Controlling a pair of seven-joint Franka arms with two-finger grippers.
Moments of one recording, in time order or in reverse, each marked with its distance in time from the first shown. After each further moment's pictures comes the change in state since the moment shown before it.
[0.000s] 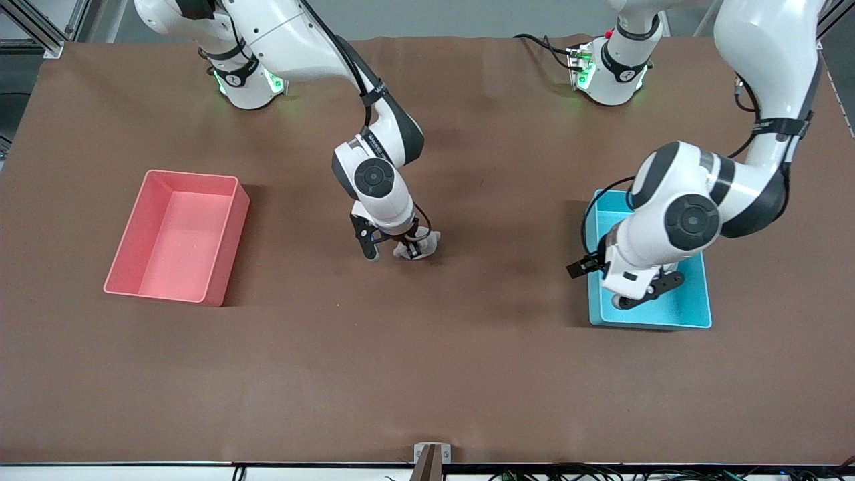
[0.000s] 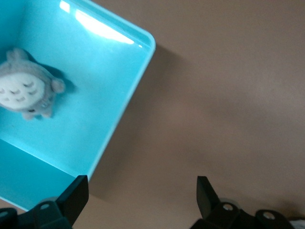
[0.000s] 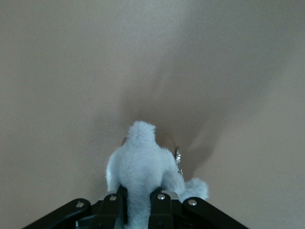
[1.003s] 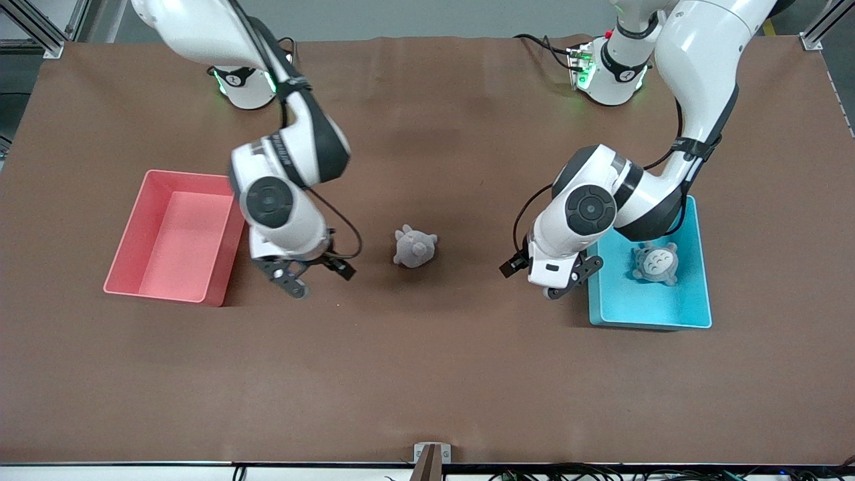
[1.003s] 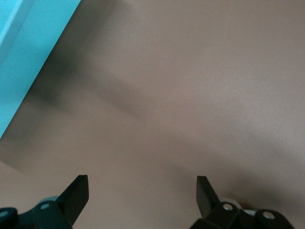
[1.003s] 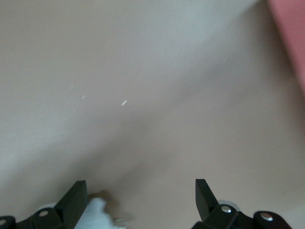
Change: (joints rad) left arm -0.156 0.088 -0.002 0.005 -0.001 0.154 -0.304; right arm -0.286 -0.211 -0.037 0.081 -0.144 -0.443 -0.807
